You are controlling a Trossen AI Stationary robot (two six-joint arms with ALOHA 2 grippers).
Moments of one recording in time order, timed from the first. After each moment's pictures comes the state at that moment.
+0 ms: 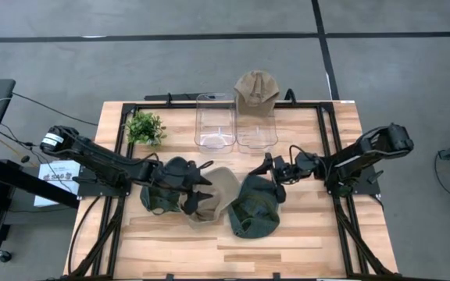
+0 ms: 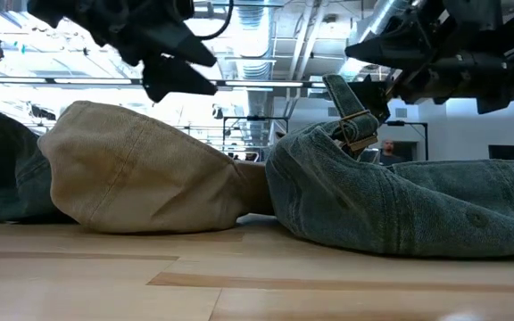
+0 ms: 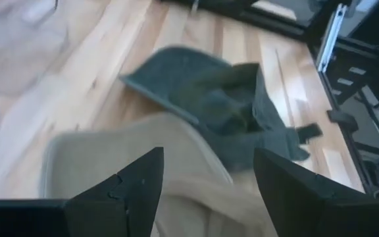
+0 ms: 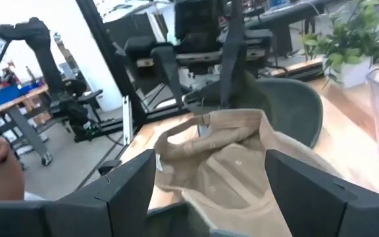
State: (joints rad) left arm -0.30 1.34 0.69 0.14 -0.19 -0.37; right arm 0.09 1.43 0.28 1.11 -0.13 0.28
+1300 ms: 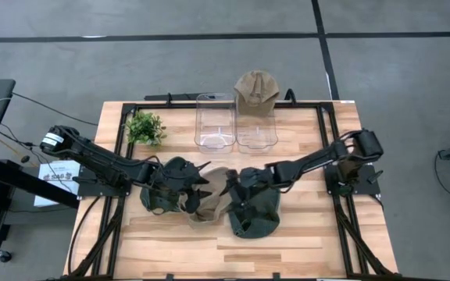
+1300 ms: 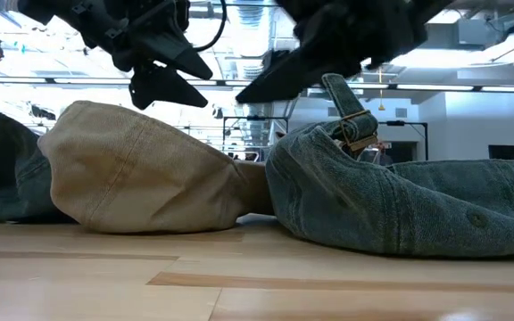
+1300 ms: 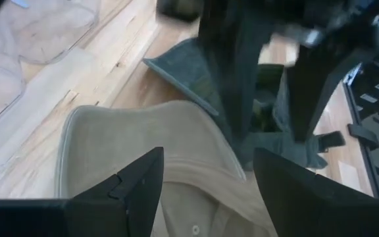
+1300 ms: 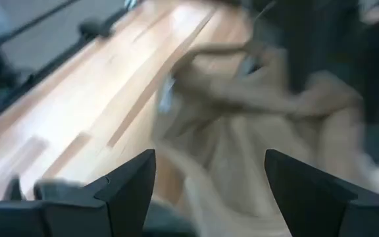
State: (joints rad) left arm -0.31 1.34 0.69 0.09 -0.29 -0.50; right arm 0.19 1.76 1.01 0.15 -0.18 -0.26
